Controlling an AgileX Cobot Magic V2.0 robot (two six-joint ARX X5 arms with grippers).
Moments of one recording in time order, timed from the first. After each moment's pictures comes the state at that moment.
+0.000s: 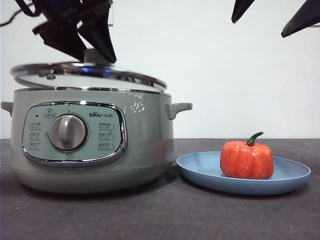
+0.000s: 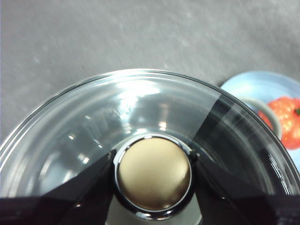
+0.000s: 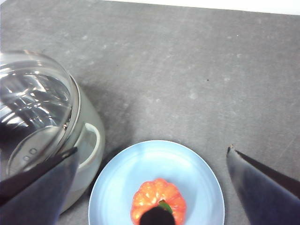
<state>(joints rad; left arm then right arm) -0.47 1.38 1.16 -0.46 0.09 0.03 0.48 1.03 0.98 -0.47 0.08 0.12</state>
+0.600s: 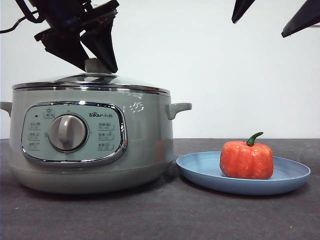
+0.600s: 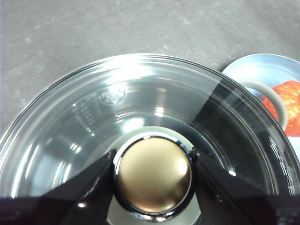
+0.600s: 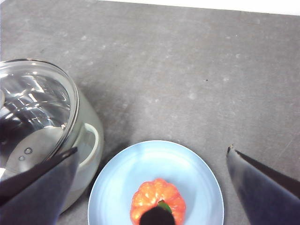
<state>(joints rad) -0.49 1.41 1.18 -0.52 0.03 0.02 0.48 1.03 0.98 -0.47 0.09 0.12</state>
